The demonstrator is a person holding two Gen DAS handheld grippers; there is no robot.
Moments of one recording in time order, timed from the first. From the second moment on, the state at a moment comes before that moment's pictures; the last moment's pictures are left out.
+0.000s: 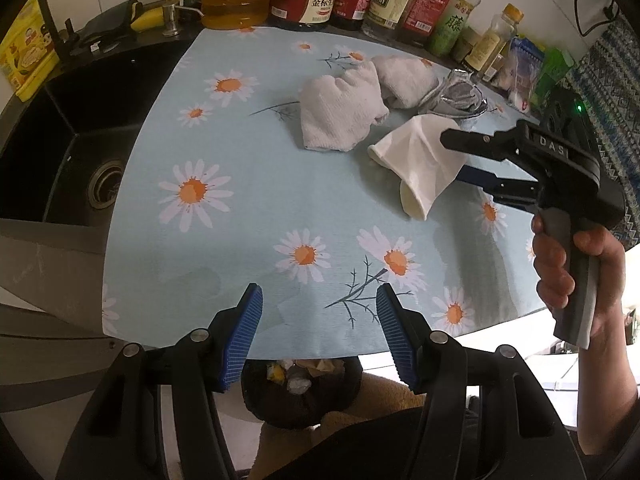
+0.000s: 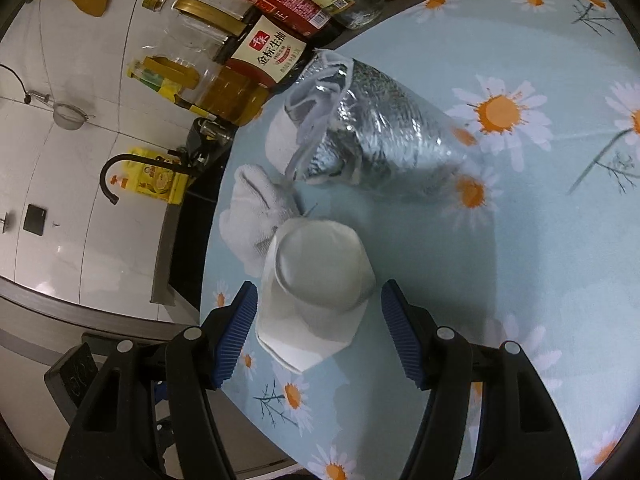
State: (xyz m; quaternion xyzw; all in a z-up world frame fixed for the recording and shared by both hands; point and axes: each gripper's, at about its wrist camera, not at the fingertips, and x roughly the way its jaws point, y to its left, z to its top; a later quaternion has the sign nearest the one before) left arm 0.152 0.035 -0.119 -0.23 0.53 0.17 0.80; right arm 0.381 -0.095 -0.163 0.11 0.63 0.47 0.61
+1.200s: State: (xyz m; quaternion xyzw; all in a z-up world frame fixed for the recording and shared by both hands) left arm 0.209 0.044 -0.110 -0.18 0.52 0.15 0.82; right arm 0.382 -0.175 -0.148 0.17 0.61 0.45 0.63
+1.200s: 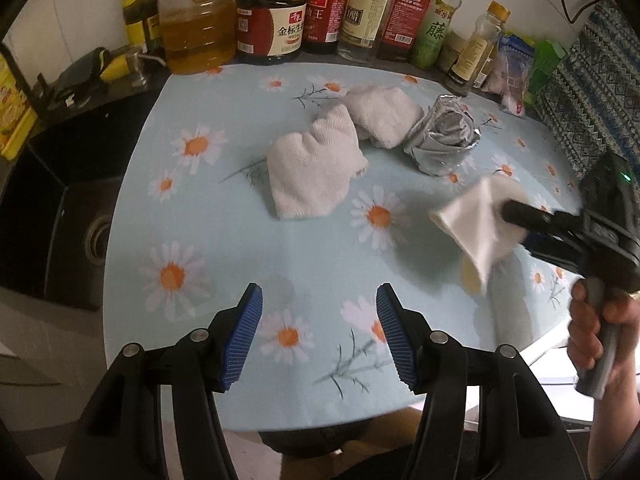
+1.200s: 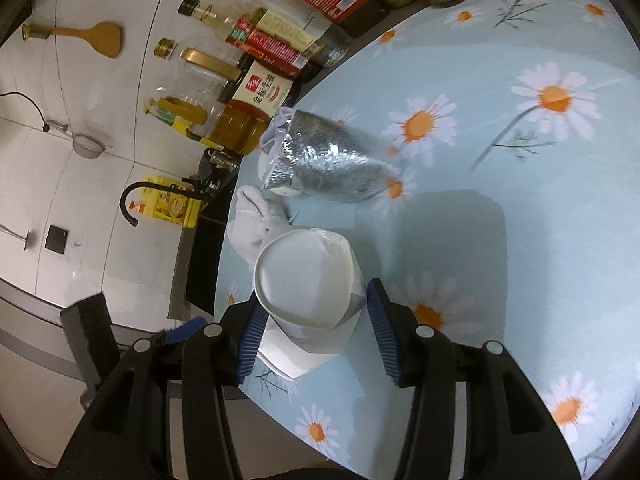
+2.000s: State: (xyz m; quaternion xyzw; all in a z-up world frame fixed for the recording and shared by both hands) left arm 0.303 0.073 -0.134 -0.12 0.52 0.15 0.83; right arm 0.358 -0.257 -0.134 0.21 0.60 0.39 0.66
